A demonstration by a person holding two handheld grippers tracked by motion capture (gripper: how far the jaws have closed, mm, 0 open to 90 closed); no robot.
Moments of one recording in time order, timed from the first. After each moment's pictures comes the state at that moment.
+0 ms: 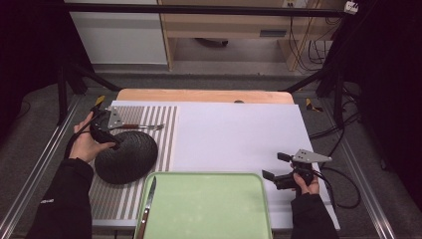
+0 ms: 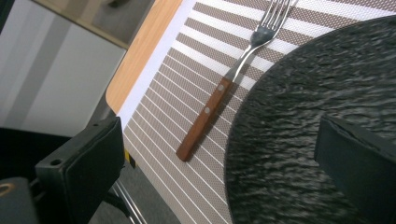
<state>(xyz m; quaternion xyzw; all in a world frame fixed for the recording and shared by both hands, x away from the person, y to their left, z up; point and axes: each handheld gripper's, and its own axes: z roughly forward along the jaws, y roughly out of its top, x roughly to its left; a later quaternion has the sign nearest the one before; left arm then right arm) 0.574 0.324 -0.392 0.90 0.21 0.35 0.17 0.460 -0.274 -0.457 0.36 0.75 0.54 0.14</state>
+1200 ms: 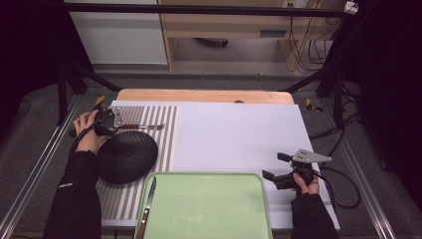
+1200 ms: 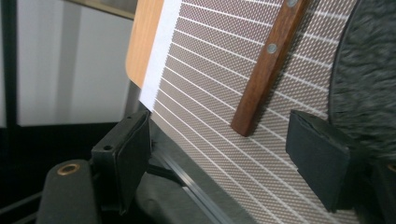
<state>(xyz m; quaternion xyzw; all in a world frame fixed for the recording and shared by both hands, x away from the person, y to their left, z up) 0.624 0.347 -0.431 0.91 0.14 0.39 0.02 0.460 -0.274 -0.458 0.36 0.75 0.54 0.14</state>
